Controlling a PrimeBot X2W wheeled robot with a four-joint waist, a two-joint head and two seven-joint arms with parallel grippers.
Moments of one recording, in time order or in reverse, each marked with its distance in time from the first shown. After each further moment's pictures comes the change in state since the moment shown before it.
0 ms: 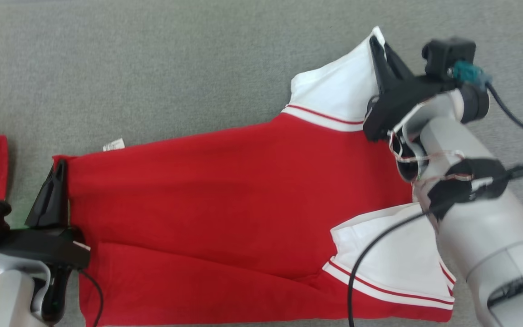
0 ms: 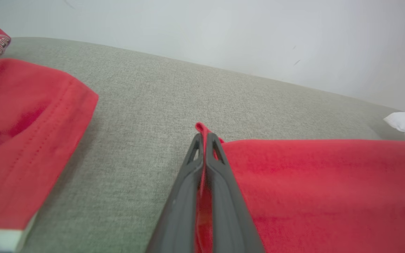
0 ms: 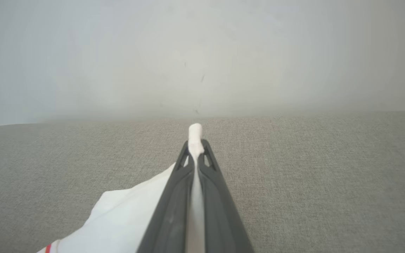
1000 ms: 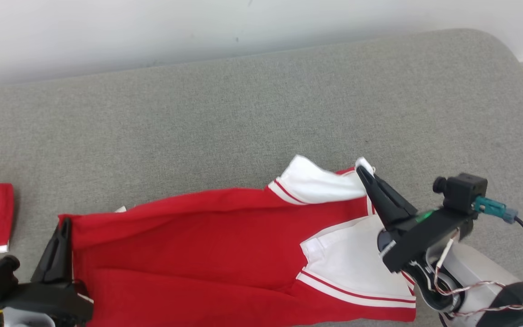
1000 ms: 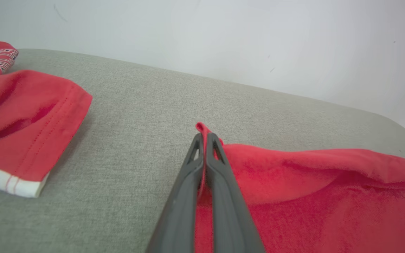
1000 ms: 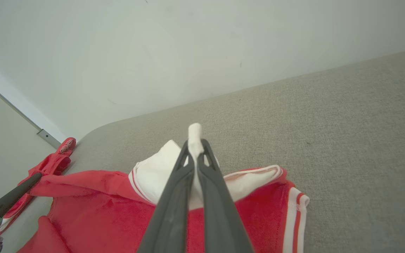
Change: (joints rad) left arm 0.187 0.001 0.014 -0.030 -0.016 0.024 -0.006; right arm 0.555 -0.349 0.353 -0.768 0.544 0.000 0.000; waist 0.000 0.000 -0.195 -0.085
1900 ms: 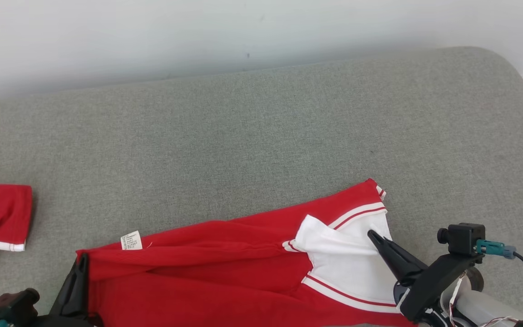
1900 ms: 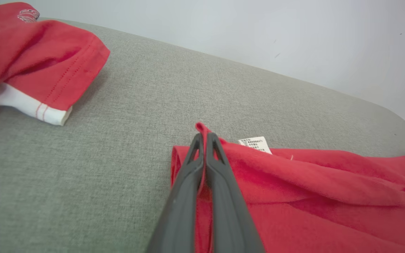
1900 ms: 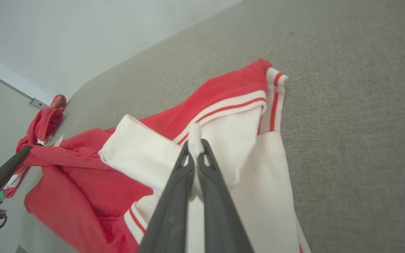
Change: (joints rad) left arm 0.109 -0.061 0.025 0.006 0.031 -0.013 -0.001; right arm 0.079 -0.130 0.226 0.011 0.258 0.000 0.019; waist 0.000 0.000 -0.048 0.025
